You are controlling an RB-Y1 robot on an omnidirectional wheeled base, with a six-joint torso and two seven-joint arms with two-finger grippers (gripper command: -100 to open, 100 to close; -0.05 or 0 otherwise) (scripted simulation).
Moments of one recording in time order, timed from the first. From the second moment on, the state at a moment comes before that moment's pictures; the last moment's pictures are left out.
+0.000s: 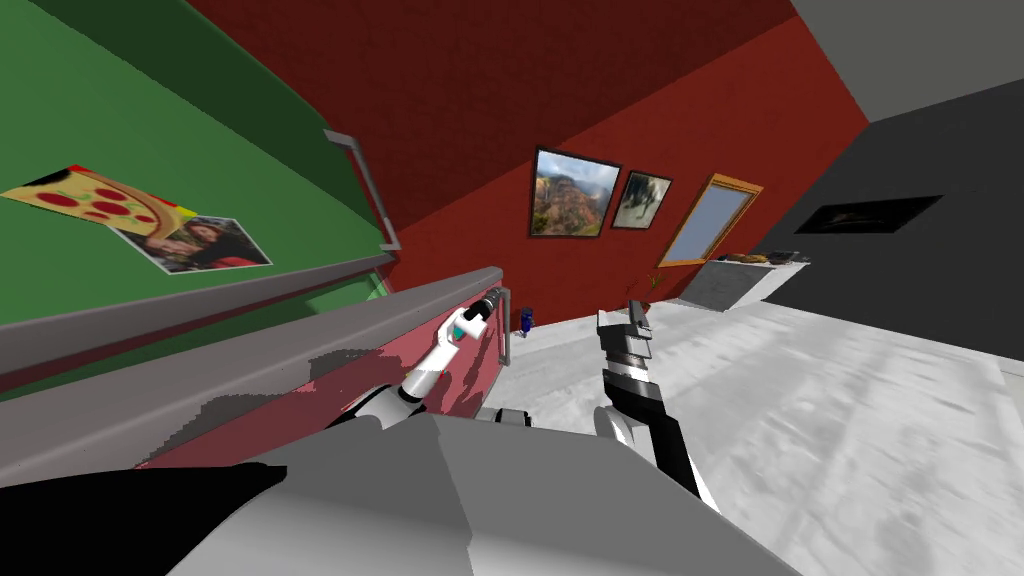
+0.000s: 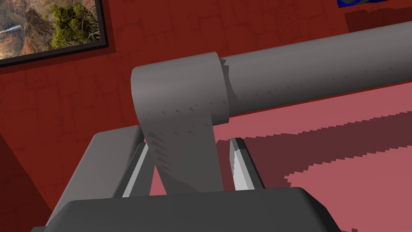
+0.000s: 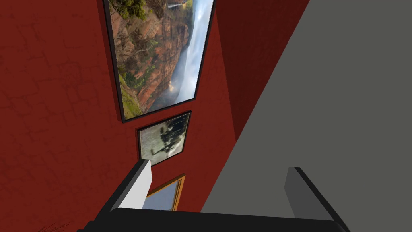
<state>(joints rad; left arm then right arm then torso) -0.45 0.31 -0.26 -1.71 -0.02 0.52 0.28 0.47 0.02 0.03 -2.33 -0.10 -0.39 -0.03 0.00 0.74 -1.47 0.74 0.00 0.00</state>
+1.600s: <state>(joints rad) -0.71 0.24 -0.15 -1.23 -0.24 0.38 0.46 0.47 0.02 0.03 -2.33 -0.10 -0.39 -0.03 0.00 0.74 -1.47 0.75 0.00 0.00</state>
